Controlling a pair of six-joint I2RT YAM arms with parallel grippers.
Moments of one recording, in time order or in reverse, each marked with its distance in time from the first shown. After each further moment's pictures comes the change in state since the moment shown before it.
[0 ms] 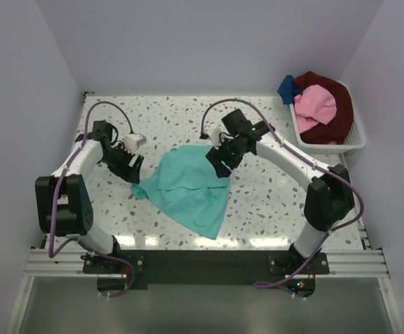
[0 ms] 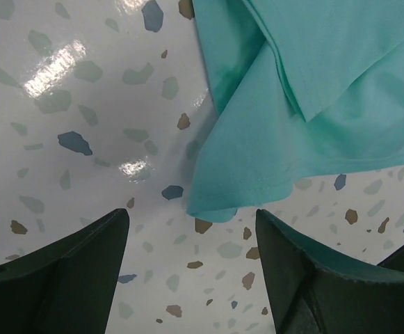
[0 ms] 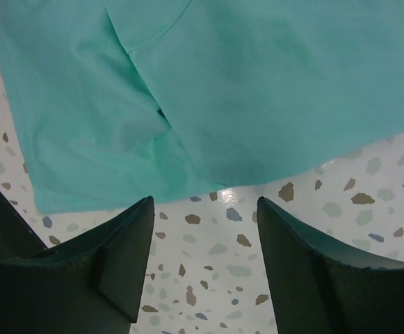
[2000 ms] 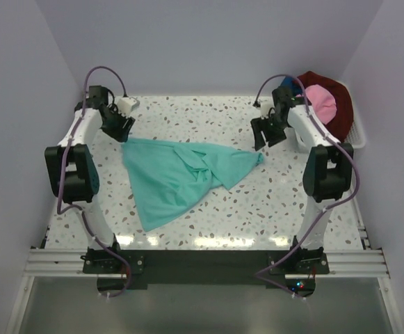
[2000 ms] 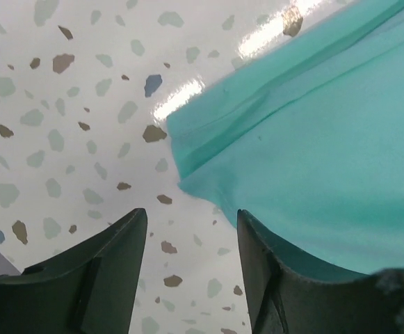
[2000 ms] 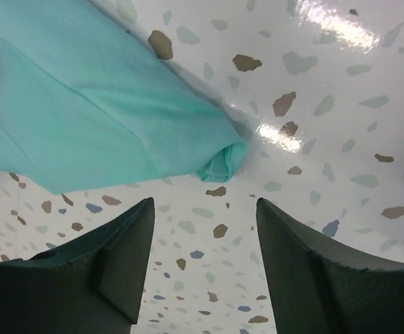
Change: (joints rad) left arm 0.020 0.397 0.549 0.078 -0.202 0.048; right arm -0.440 0.314 0.310 -0.153 0.076 0.129
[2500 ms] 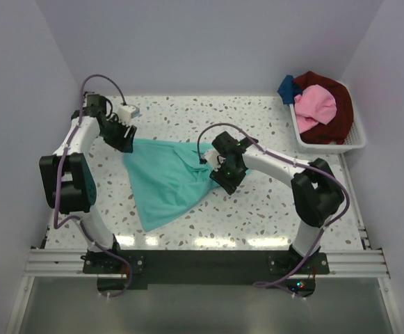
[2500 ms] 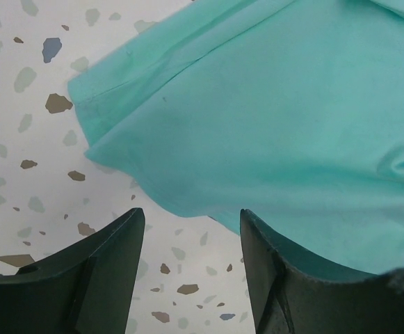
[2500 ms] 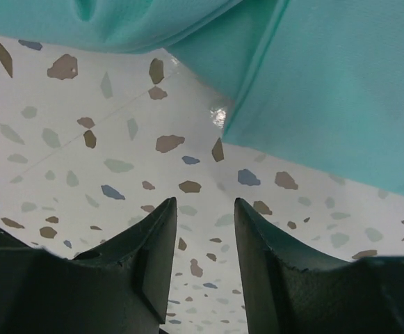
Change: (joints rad) left arm 0.018 -0.148 -0.178 -0.042 0.156 -0.057; right arm 0.524 -0.236 -0.454 0.136 0.131 -0.099
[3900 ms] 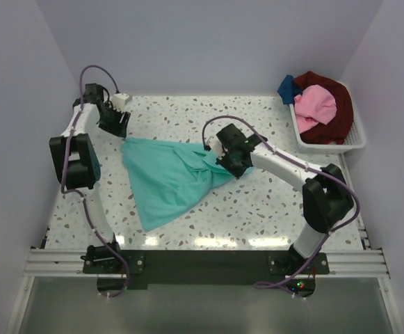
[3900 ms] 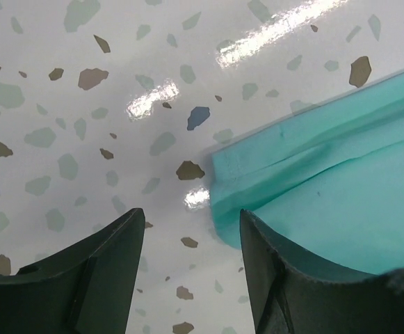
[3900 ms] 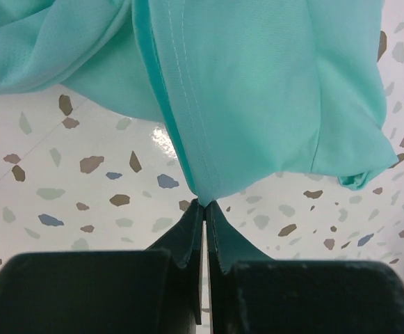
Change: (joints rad) left arm 0.049 0.328 0.348 0.044 -0.095 -0.051; right arm 0.005 -0.077 -0.023 0.107 0.204 0.001
